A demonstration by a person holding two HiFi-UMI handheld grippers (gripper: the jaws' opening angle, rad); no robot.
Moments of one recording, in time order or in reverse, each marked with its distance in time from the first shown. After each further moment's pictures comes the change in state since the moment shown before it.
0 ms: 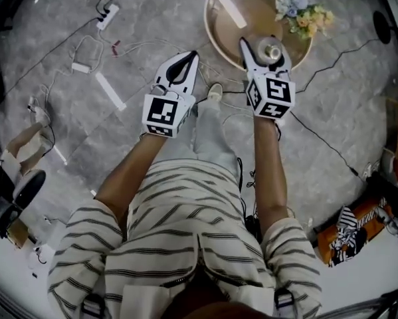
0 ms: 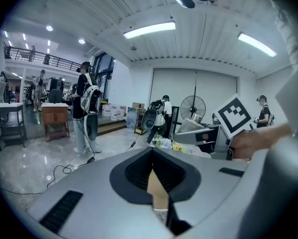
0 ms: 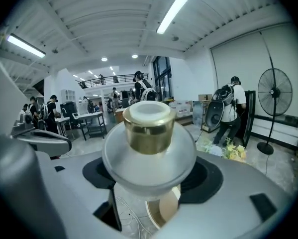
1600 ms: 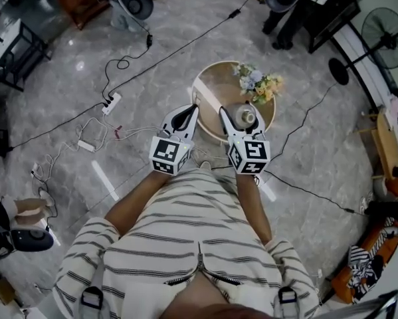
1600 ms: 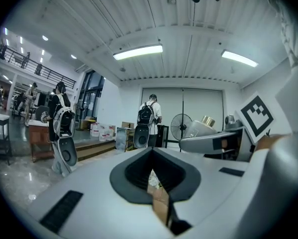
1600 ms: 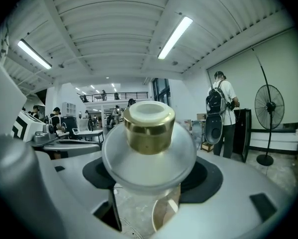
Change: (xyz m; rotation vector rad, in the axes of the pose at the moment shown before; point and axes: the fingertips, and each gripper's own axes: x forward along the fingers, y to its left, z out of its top) left arm -0.044 -0.043 0.152 0.069 -0.208 -0.118; right arm -0.118 0.047 0.139 -0.002 -0.215 -0.019
